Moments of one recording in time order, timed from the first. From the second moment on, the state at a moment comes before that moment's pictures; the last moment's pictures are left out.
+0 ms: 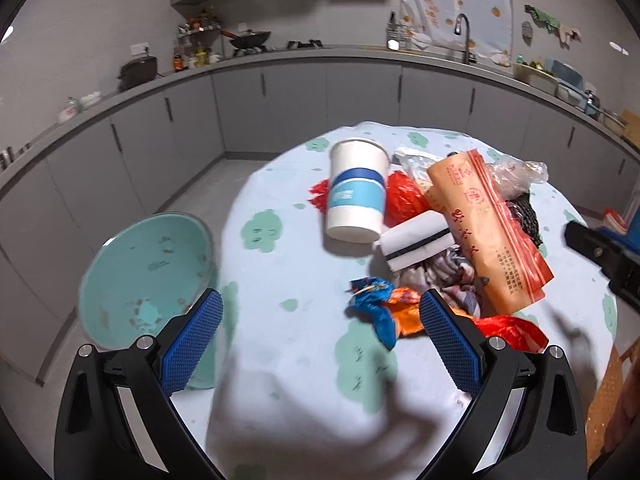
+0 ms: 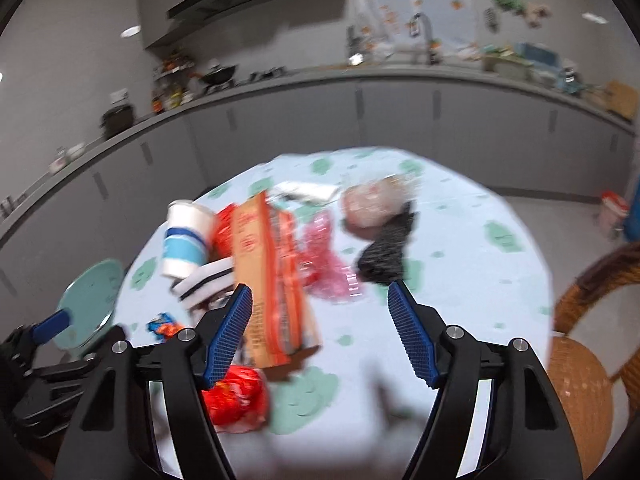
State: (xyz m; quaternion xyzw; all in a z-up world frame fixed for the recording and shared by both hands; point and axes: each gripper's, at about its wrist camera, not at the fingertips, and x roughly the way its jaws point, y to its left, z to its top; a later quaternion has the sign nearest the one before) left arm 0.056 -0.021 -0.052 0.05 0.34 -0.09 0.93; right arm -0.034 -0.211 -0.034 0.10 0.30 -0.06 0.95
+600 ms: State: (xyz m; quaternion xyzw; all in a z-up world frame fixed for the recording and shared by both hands) left arm 0.109 -0.054 -0.095 0.02 0.43 -0.17 0.88; right arm 0.016 -0.222 -0.083 0.18 0.38 0.07 0.90
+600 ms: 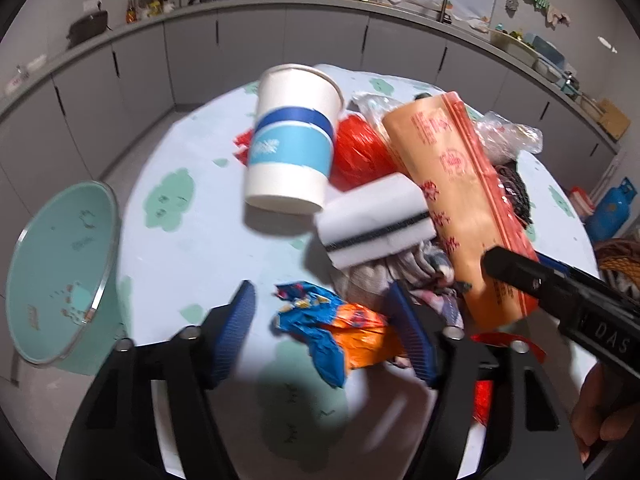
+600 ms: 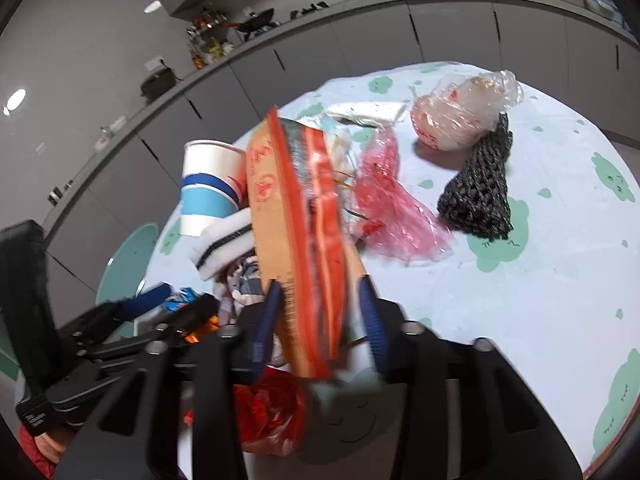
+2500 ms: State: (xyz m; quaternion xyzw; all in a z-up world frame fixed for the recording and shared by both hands) left arm 0.049 0.012 0.010 -0.02 0.29 -0.18 0.94; right arm -0.043 -0.218 -0.020 0.17 0.27 0.02 0.95
